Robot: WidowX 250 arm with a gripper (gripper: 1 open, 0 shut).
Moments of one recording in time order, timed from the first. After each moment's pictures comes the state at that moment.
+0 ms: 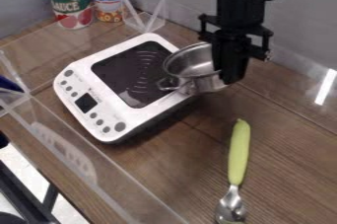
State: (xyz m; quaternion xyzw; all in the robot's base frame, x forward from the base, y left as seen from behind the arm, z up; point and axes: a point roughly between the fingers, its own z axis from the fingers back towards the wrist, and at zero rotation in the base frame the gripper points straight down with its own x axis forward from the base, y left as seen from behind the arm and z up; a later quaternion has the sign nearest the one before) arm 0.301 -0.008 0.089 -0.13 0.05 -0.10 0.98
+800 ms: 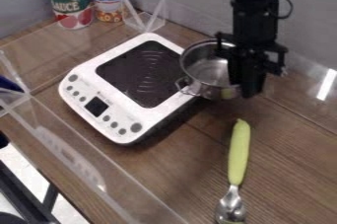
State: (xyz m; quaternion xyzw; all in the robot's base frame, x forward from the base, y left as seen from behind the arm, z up) arm 0.326 -0.029 0.057 -0.16 0.05 -0.10 0.98
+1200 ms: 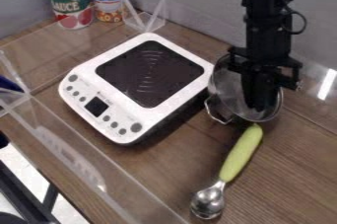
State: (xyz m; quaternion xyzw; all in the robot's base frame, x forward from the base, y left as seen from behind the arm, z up) arm 0.326 -0.041 0.053 -0.16 0.05 -0.10 0.98
